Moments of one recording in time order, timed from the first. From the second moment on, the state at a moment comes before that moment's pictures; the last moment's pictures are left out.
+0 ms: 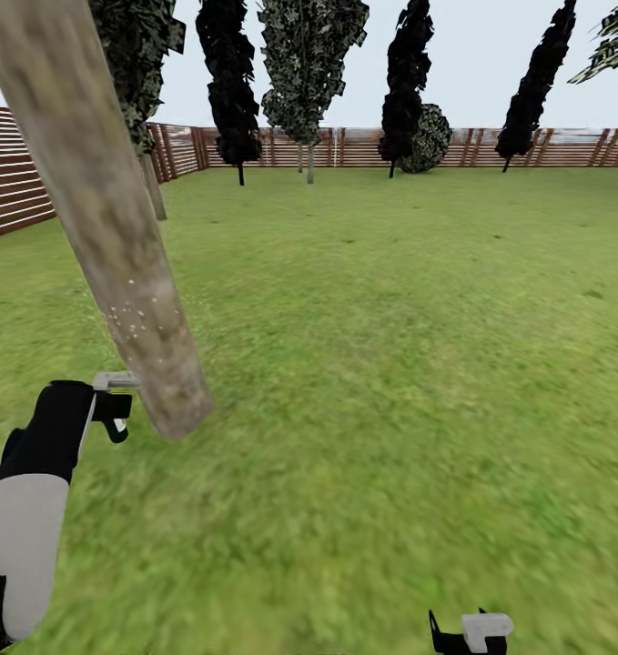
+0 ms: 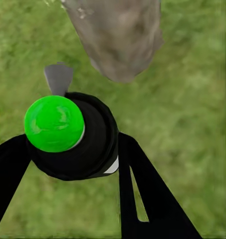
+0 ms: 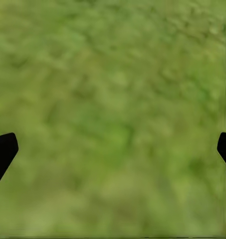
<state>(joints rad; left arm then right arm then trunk) -0.91 0.23 0.27 -0.93 -0.40 0.87 -0.29 -0.36 -0.05 -0.61 -0.11 0.68 -0.67 -0.07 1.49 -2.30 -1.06</state>
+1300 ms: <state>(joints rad) -0.80 0.18 0.41 -0.92 -0.41 0.80 -0.28 -0.36 -0.05 -0.61 -0.11 0.68 -0.67 -0.07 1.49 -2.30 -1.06</state>
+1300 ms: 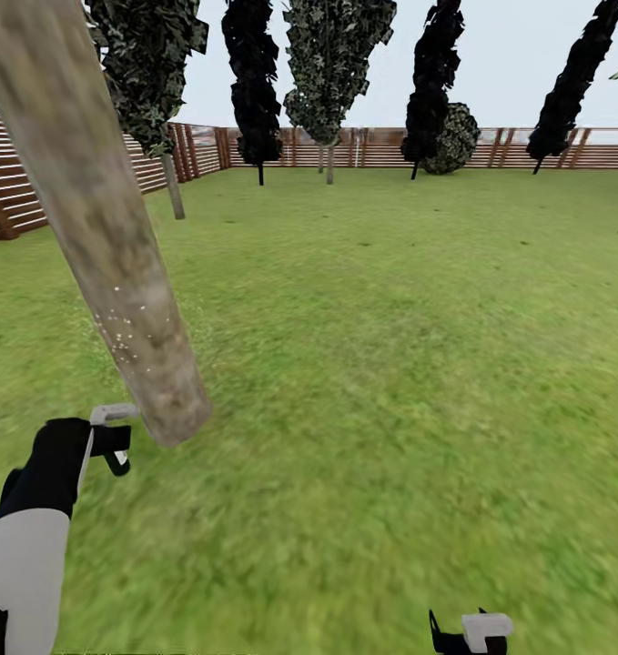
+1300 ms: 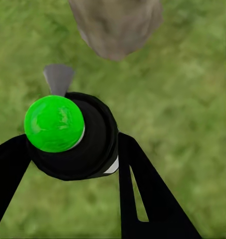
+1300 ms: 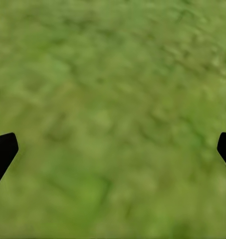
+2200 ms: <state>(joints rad) -0.77 0.23 0.42 -0.91 -0.40 0.80 -0.28 -0.36 -0.05 -0.61 -0.11 0.68 -0.67 -0.07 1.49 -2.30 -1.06</state>
